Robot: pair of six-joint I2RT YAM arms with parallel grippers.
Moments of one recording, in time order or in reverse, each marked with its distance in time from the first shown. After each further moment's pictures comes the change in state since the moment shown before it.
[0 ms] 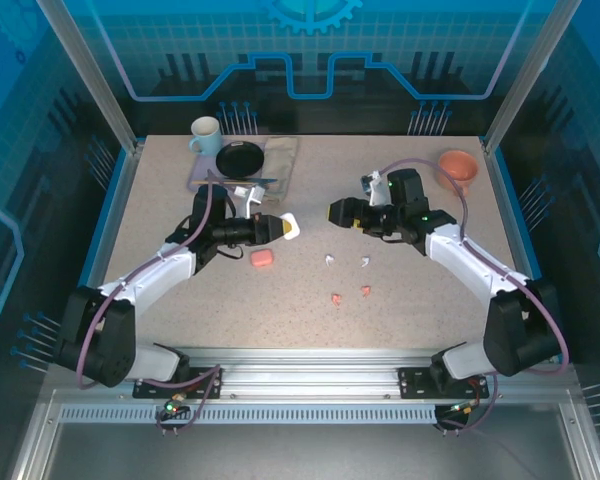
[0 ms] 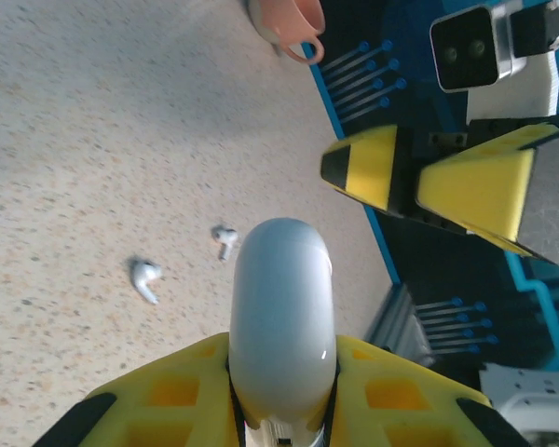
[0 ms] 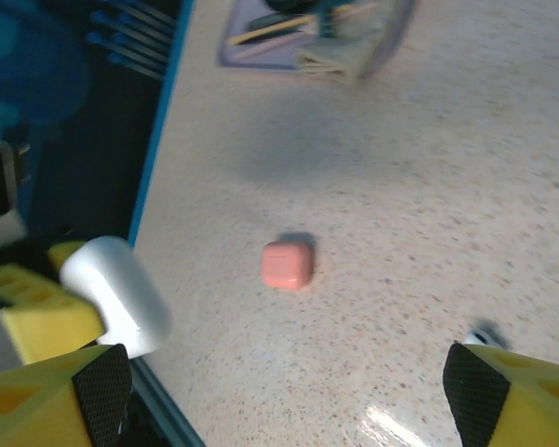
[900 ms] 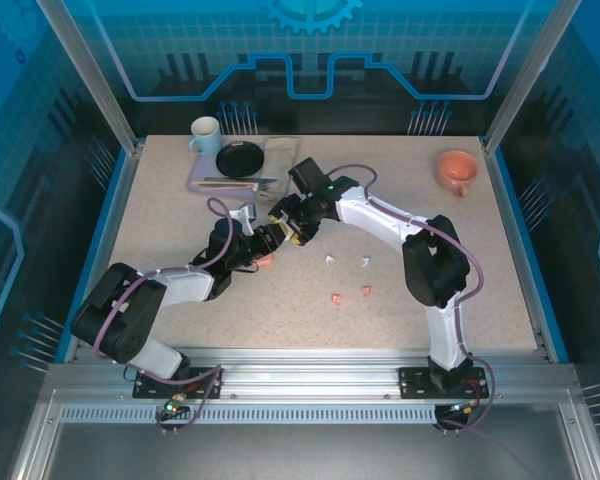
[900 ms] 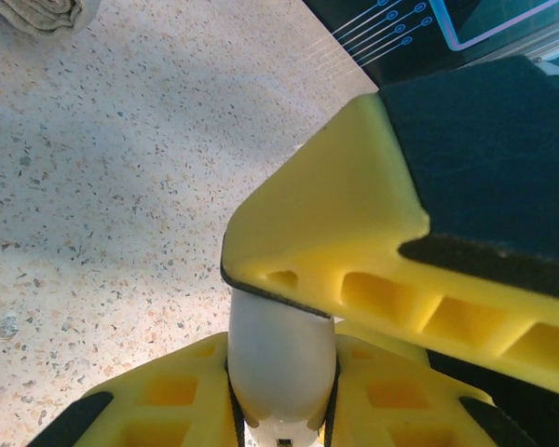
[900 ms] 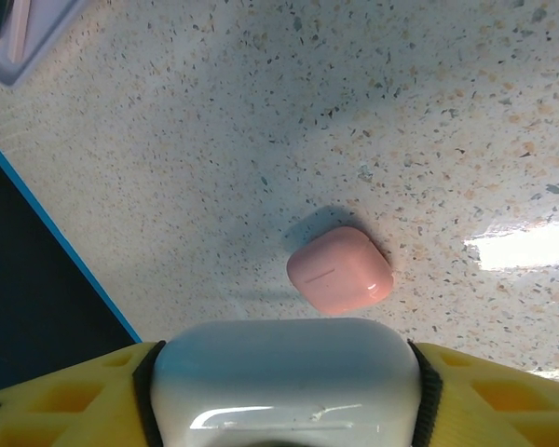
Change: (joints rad) left arm -0.117 0.143 -0.288 0.592 -0.550 -0.293; right arm 0.324 0.621 0.686 -0.429 0.289 0.784
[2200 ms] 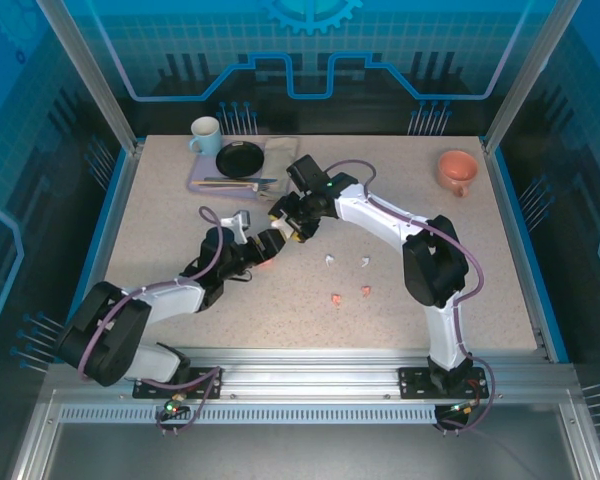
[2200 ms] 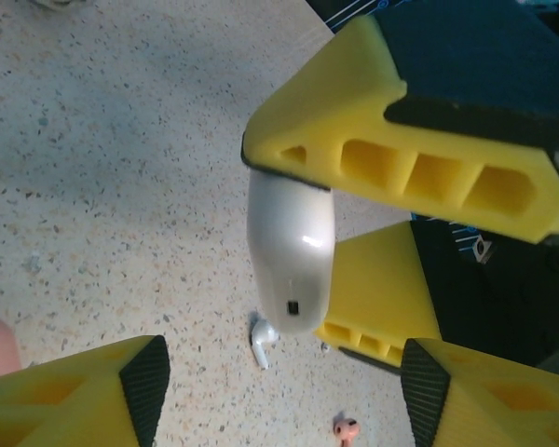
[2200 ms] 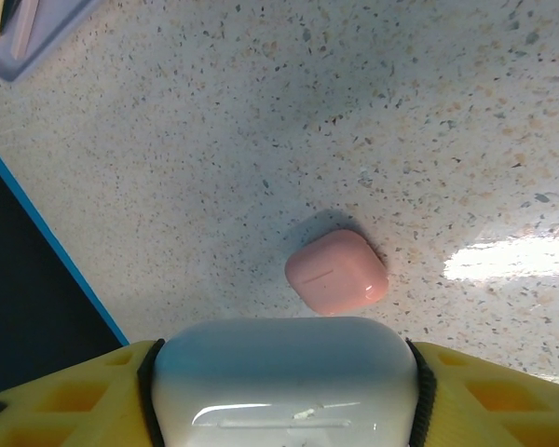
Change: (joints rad) left arm 0.001 -0.124 -0.086 -0.032 0.011 0.000; right arm 0.004 0.009 0.047 -0.052 0.024 -0.044
